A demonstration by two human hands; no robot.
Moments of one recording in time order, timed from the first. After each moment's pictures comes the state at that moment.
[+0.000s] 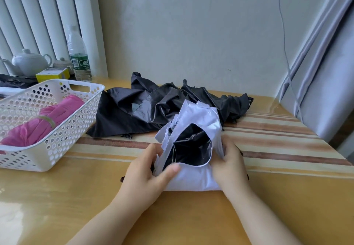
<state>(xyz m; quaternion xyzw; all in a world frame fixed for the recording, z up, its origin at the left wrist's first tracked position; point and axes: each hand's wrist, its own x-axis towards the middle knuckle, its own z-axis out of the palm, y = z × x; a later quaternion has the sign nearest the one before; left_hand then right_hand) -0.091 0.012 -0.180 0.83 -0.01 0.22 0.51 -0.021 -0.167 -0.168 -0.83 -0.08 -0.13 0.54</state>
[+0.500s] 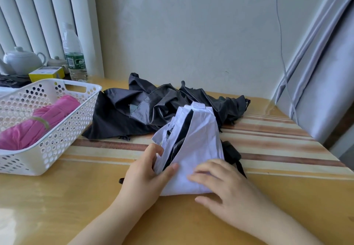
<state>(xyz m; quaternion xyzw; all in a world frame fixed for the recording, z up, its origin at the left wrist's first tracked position) -0.083 0.010 -0.179 0.83 0.00 0.22 0.50 -0.043 -0.201 -0.167 -0.86 -0.47 -0.18 0.13</state>
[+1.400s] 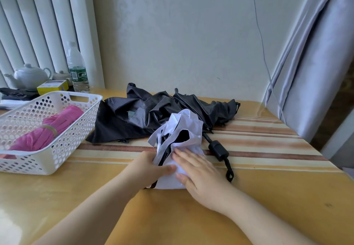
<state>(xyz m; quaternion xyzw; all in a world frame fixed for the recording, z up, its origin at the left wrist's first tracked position) -0.077 0.008 -0.150 0.84 0.10 -0.05 0.53 -0.052 -0.172 -0.158 -0.92 -0.37 0.01 0.15</state>
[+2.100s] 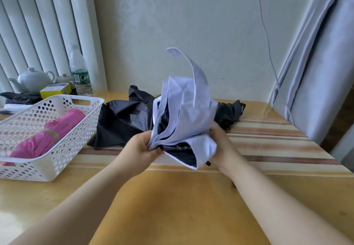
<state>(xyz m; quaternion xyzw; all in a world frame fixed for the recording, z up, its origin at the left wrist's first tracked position) -0.054 0.036 -0.132 0.84 -0.07 0.12 0.52 0.005 -0.165 -0.109 -0.71 -0.15 0.12 0.67</state>
